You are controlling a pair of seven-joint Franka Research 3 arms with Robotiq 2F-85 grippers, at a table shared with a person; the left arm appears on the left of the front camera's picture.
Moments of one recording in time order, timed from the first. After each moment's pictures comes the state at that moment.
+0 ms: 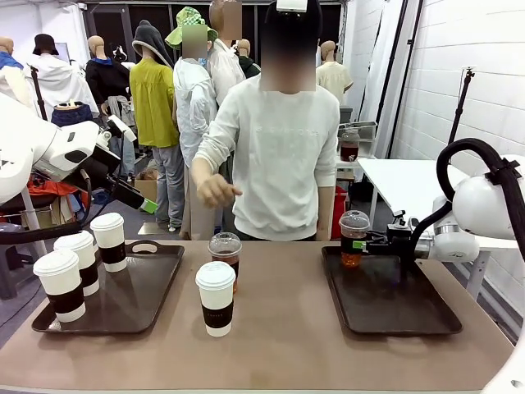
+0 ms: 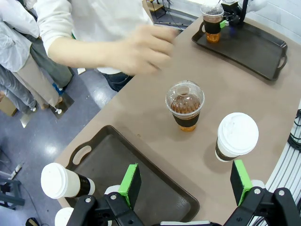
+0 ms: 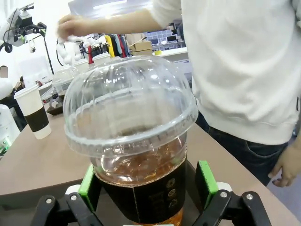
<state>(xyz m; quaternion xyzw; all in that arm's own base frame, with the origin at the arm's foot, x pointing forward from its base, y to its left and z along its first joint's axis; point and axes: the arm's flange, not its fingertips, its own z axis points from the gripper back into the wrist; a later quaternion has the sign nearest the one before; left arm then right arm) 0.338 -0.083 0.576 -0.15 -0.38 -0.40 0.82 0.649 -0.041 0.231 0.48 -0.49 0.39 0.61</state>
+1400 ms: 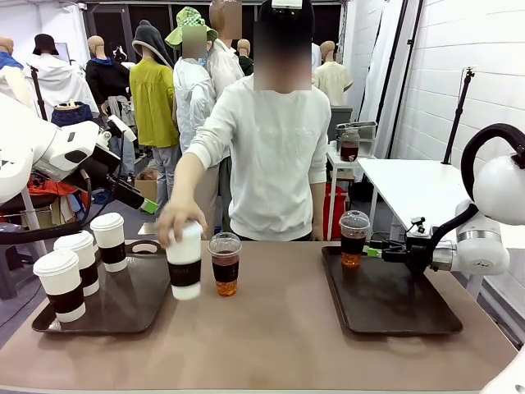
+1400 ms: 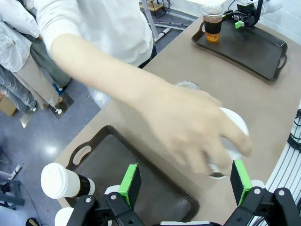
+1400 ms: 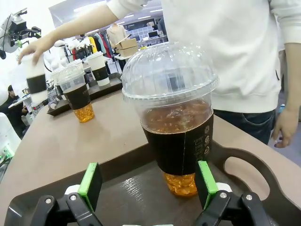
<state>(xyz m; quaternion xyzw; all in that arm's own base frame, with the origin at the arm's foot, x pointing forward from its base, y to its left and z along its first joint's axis) 0.338 -0.083 0.576 -0.15 -0.38 -0.40 0.82 0.581 -0.071 0.238 0.47 -0.49 0.35 0.65</state>
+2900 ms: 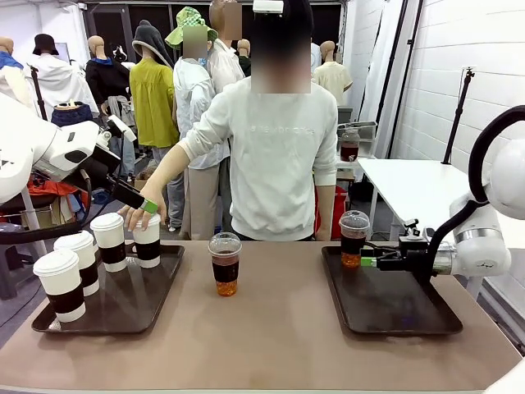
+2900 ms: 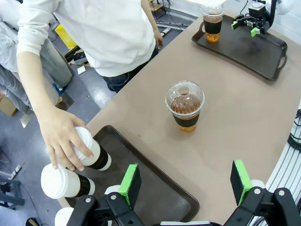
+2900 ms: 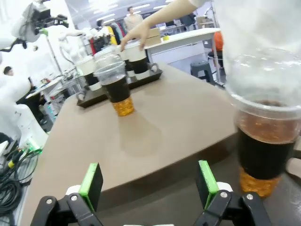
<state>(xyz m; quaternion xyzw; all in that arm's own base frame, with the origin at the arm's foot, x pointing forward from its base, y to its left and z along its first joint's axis) 0.338 -0.083 0.576 -0.15 -0.38 -0.40 0.82 0.514 -0.023 0.265 0.49 -0.44 0.39 0.64</state>
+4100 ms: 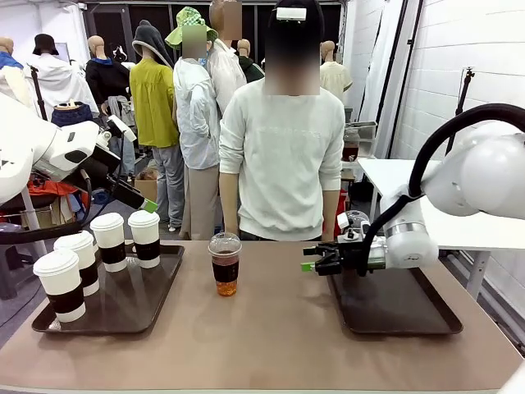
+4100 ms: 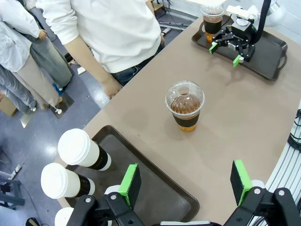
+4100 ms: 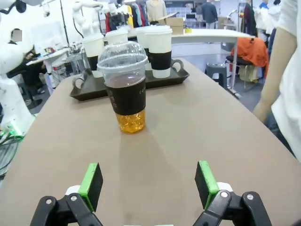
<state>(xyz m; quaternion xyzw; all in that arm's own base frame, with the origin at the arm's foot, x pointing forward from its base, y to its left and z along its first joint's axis) 0.338 -0.084 0.576 -0.15 -0.38 -0.40 0.82 0.533 0.145 0.263 0.45 -0.45 0.48 0.60</state>
